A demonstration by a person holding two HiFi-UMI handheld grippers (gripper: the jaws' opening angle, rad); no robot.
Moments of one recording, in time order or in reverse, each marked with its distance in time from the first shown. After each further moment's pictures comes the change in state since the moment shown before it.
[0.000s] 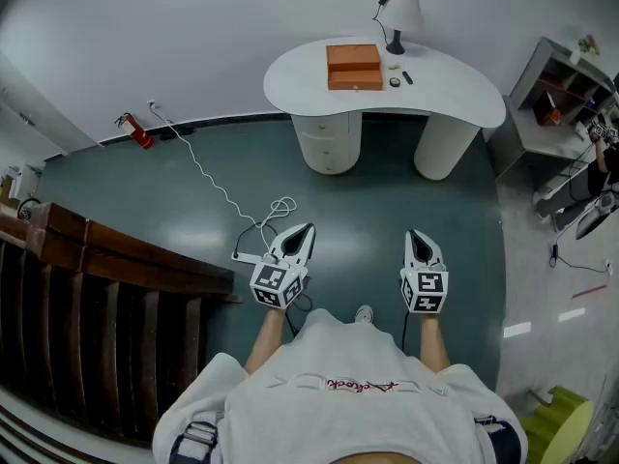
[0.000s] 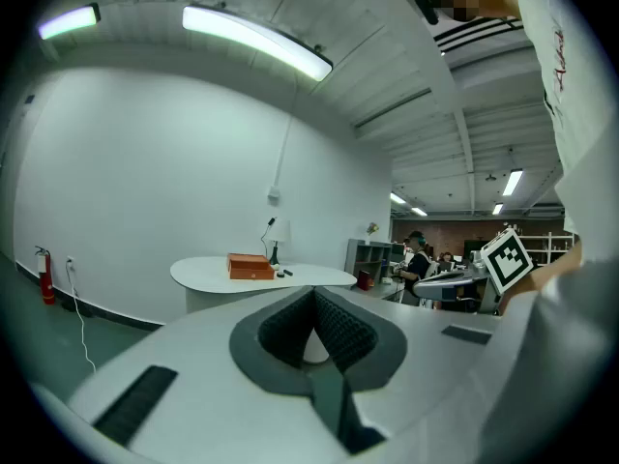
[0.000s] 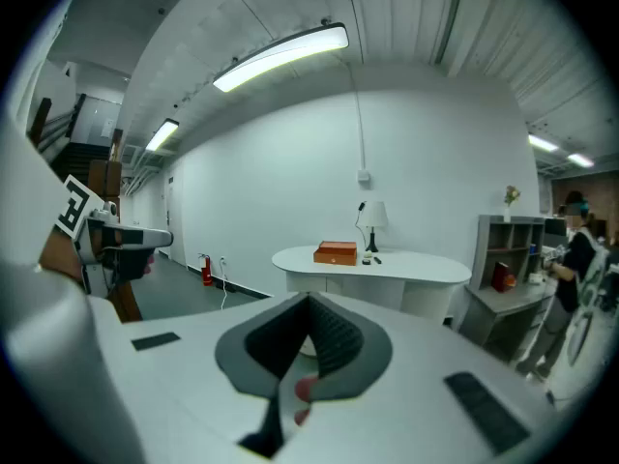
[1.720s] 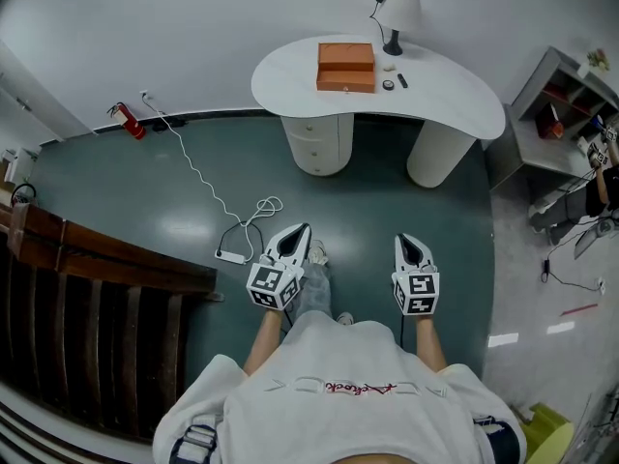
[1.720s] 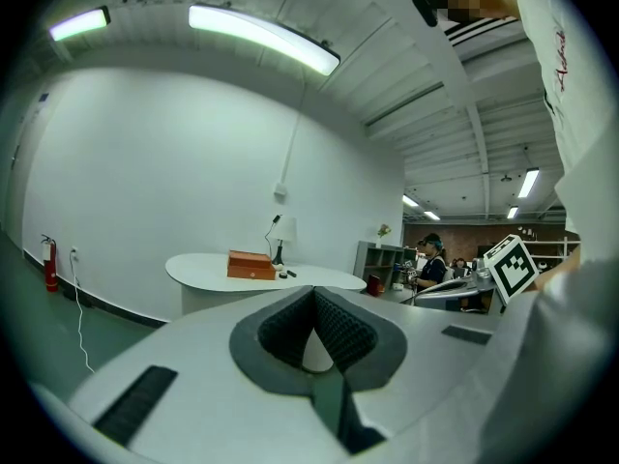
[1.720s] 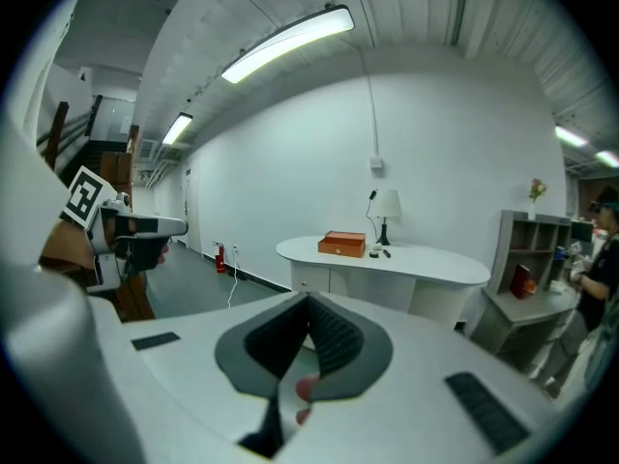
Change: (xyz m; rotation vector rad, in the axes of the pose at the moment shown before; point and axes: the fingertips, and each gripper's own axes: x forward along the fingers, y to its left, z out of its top) left arm 0.079 -0.011 -0.018 -0.031 -0.031 0.059; right arm 0.054 -0.056 -0.020 -0.060 0.041 0.107
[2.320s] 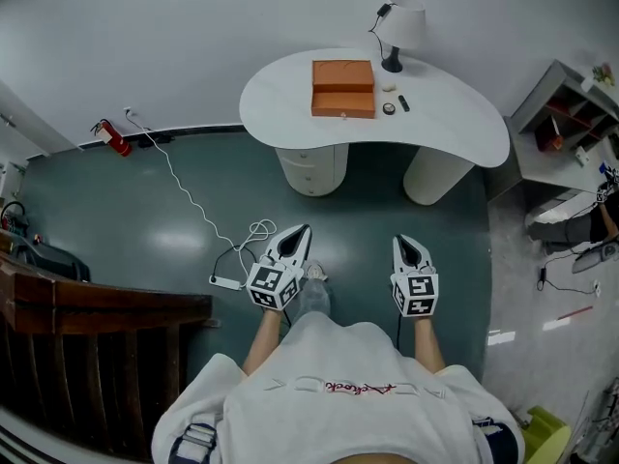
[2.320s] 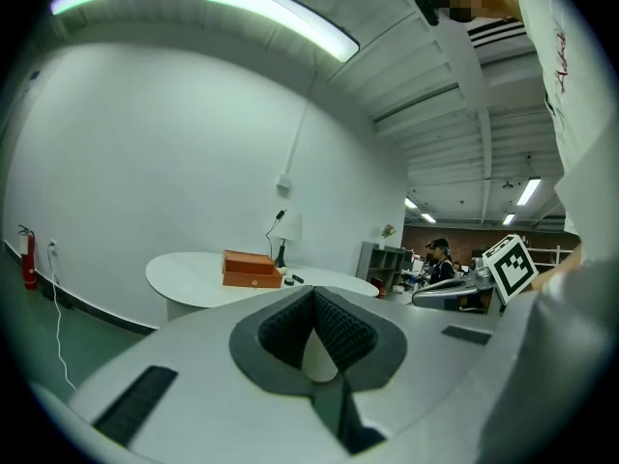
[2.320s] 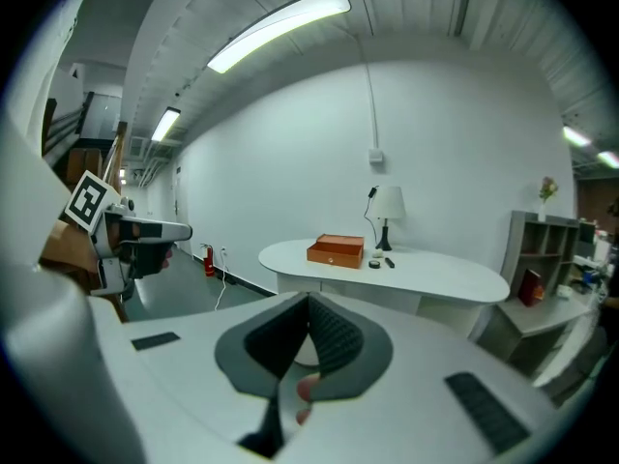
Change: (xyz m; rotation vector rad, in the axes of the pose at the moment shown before) left arm 0.122 0.088 0.023 -0.027 0.019 -0.054; right arm 0.128 -0.040 0.049 0.006 0.008 -0.024
